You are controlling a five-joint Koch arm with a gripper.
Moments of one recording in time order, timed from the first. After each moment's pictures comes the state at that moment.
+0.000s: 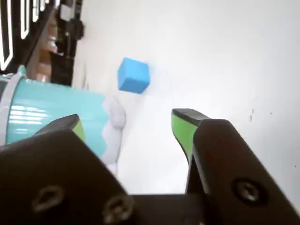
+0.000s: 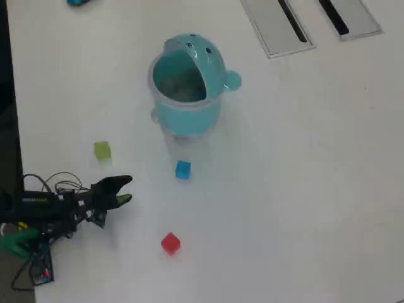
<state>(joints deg) -3.9 131.3 177.8 -22.5 -22.3</state>
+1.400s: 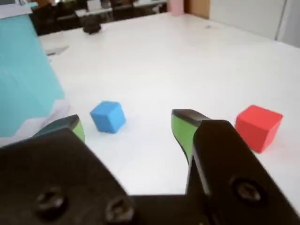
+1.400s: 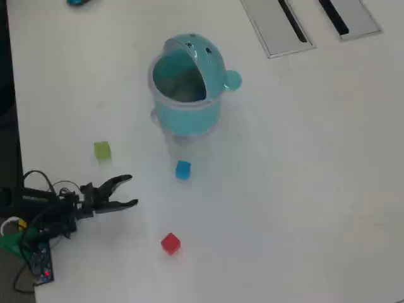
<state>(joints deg) 6.0 131.3 177.8 -37.0 -82.5</state>
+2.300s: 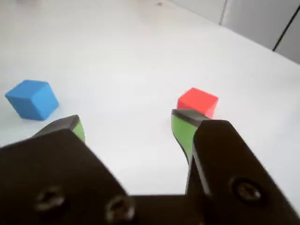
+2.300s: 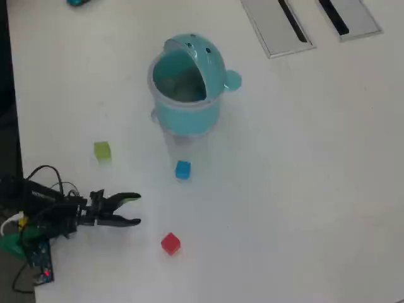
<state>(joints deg) 19.9 121.1 172.4 -35.8 -91.9</state>
